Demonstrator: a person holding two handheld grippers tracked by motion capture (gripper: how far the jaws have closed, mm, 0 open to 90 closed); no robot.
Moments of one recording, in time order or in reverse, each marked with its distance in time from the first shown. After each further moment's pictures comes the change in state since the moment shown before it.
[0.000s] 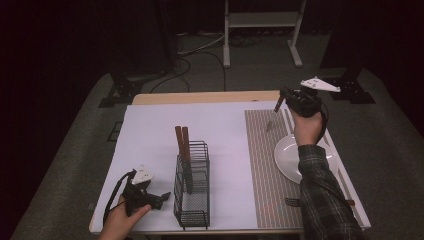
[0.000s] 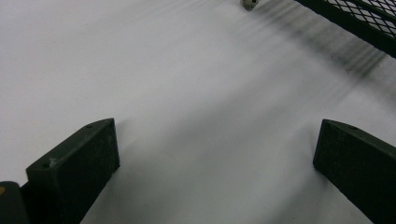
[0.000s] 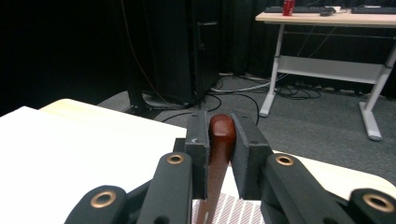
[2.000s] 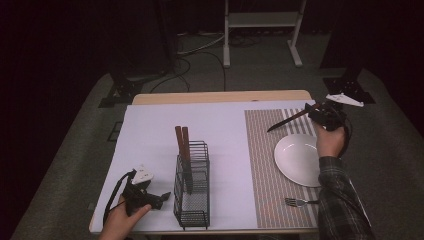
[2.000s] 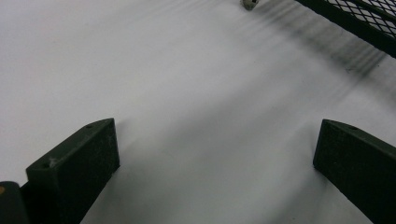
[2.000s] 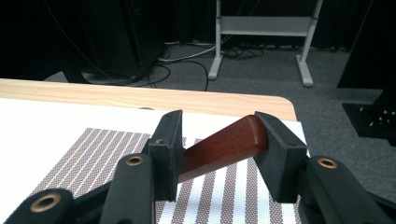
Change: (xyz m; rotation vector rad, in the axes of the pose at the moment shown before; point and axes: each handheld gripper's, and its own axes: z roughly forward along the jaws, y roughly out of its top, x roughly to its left) left arm 0.000 0.000 0.000 -0.001 -0.001 -0.002; right arm -0.073 -0.053 -0.025 0.114 -0.216 0.092
